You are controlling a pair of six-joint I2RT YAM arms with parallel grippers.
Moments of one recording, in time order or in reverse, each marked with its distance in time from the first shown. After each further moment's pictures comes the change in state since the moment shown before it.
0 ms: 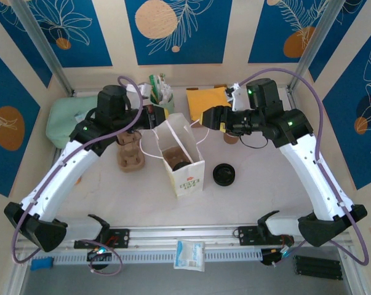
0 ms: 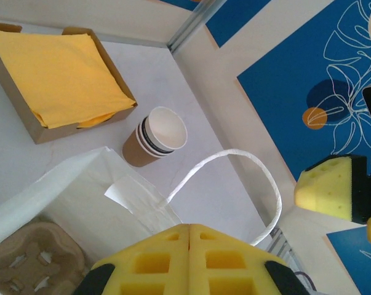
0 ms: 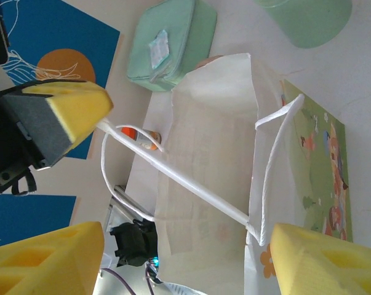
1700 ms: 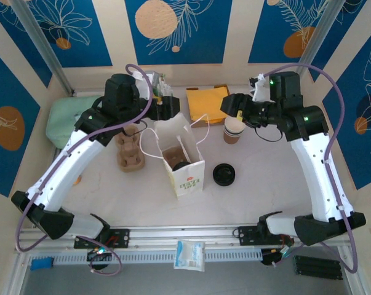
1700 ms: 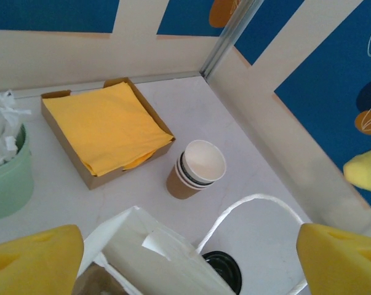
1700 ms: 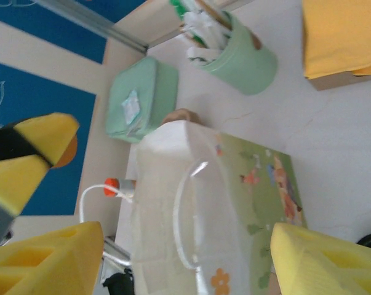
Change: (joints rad) left arm -0.045 0.111 0.216 -0.103 -0.205 0.187; right arm -0.221 0.006 0.045 -0.041 0.009 0.005
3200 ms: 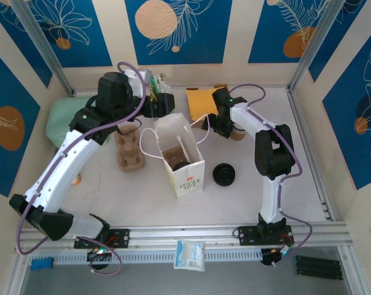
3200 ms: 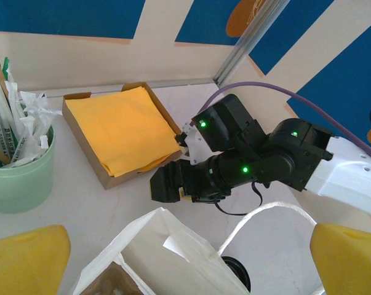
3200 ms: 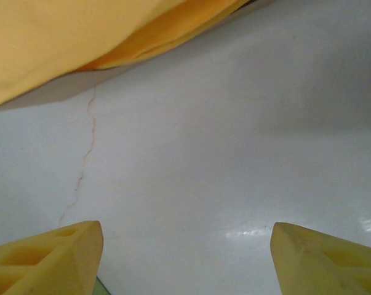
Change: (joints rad) left arm 0.058 -0.011 0.000 -0.008 0.010 -0.009; right arm 0.068 0.764 -0.047 0.207 0.396 0.016
